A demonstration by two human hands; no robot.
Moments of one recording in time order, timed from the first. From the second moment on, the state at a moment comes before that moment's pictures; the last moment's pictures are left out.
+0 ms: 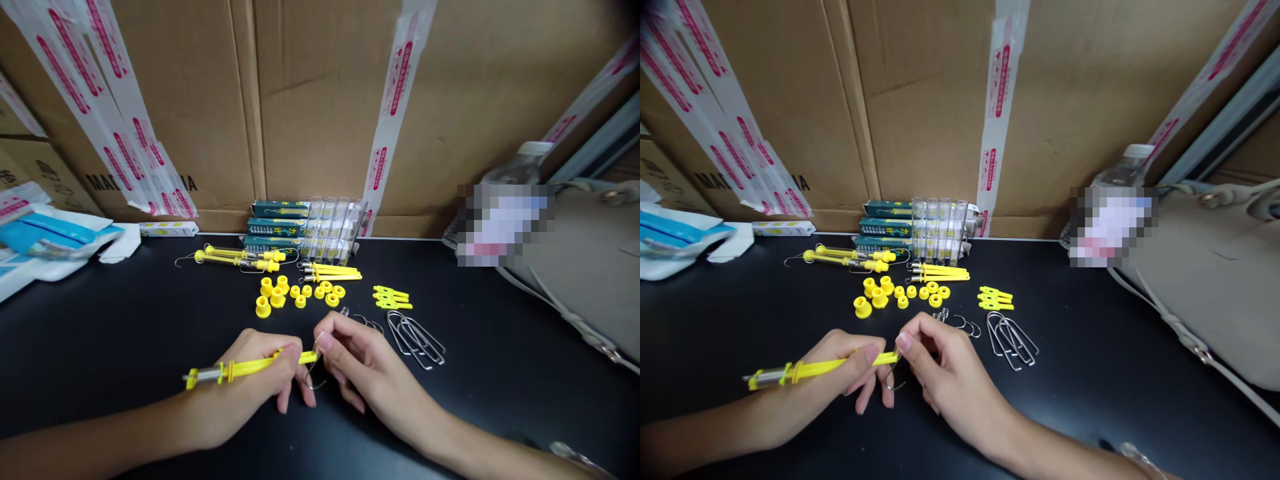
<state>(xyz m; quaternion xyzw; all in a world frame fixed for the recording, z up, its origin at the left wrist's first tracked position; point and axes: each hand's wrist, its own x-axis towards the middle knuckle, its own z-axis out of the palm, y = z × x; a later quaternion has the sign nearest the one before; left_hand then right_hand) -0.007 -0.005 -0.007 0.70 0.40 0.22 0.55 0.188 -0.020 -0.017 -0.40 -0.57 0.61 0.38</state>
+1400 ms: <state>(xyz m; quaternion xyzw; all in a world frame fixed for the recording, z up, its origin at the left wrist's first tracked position) -0.002 -0.003 0.001 0.74 0.44 0.16 0.48 0.185 -0.023 -0.019 -0.41 -0.62 0.50 0.44</state>
